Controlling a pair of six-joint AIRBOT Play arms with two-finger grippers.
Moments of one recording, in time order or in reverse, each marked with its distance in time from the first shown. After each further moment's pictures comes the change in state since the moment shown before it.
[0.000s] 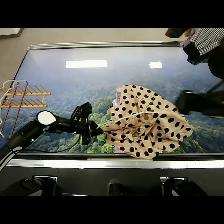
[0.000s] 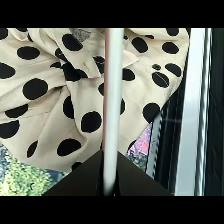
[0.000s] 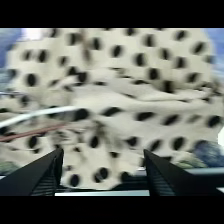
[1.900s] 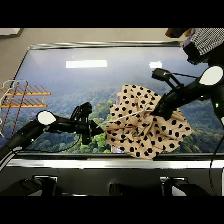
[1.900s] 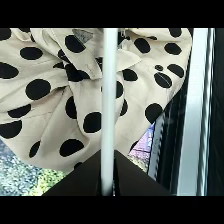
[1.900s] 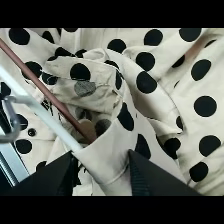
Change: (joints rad) left arm 0.000 0.000 0.000 0.000 0.003 0.000; right arm -0.281 -0.347 -0.191 0.589 -0.140 -1.288
